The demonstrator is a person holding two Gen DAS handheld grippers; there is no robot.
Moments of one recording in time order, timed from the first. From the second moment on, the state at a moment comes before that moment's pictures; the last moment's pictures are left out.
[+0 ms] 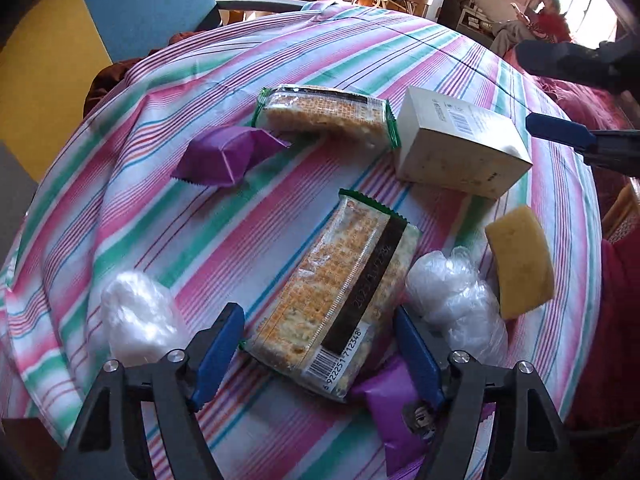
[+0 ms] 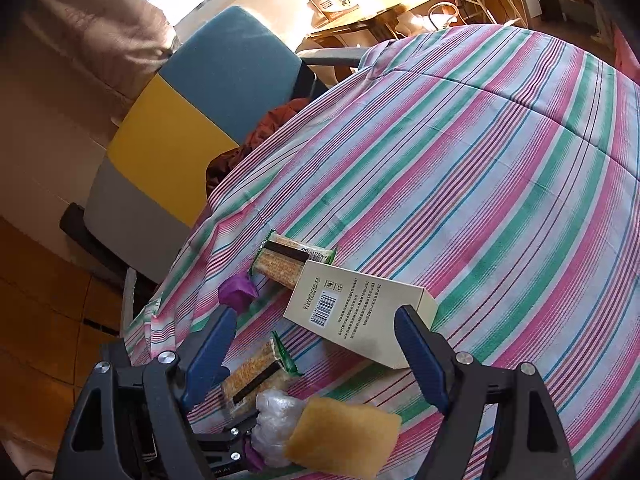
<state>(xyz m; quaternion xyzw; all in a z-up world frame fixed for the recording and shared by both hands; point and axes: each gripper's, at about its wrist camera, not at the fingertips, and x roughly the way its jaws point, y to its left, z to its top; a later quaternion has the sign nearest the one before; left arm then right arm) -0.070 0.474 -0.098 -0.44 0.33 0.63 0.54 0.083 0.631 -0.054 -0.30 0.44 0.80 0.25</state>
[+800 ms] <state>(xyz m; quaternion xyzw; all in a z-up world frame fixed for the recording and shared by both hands) -0.059 0.405 -0.062 -0.42 0.25 0.73 0.48 0.044 0.593 -0.038 -0.33 0.34 0.87 0.16</state>
